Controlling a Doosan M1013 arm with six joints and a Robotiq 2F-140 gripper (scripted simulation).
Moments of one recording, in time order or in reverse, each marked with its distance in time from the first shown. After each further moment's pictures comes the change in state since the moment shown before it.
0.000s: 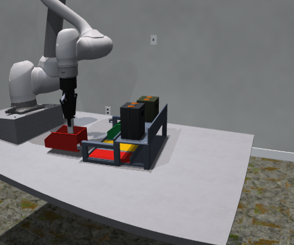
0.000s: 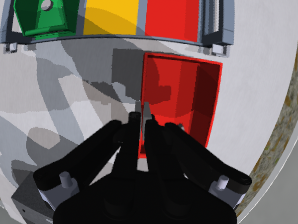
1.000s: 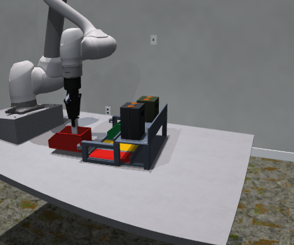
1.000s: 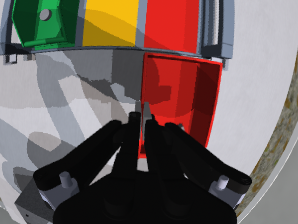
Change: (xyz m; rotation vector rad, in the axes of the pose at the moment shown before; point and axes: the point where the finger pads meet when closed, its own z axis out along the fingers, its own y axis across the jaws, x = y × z) arm 0.021 0.000 0.000 0.000 0.000 0.000
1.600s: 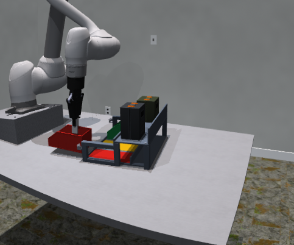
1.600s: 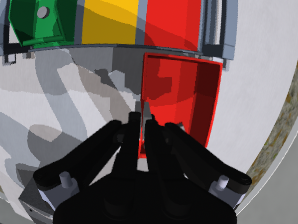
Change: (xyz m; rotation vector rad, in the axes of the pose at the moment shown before) arm 0.003 0.000 -0.002 -0.001 -0.070 0.000
